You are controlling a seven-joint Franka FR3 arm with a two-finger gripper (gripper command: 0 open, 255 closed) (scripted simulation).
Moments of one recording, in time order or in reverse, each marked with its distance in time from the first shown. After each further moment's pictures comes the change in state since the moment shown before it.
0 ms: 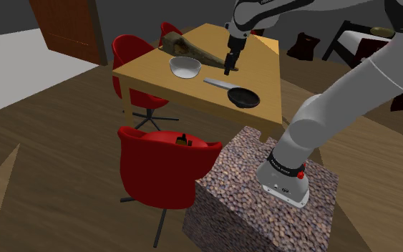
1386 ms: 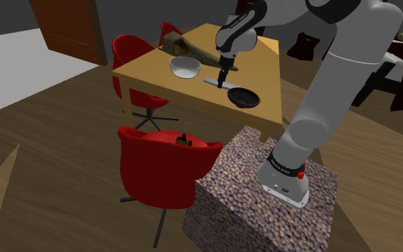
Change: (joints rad) arm 0.007 0.435 -0.117 0.129 0.205 0.251 -0.343
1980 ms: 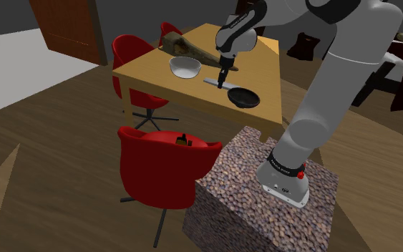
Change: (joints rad) arm 0.000 0.000 0.000 0.000 0.000 0.000 0.000
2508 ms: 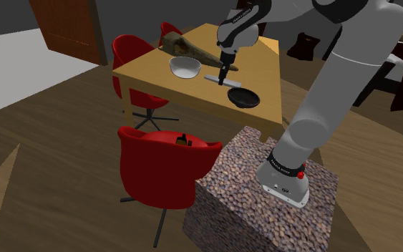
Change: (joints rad) arm 0.004 -0.040 -0.001 0.016 -0.024 -0.052 0.019
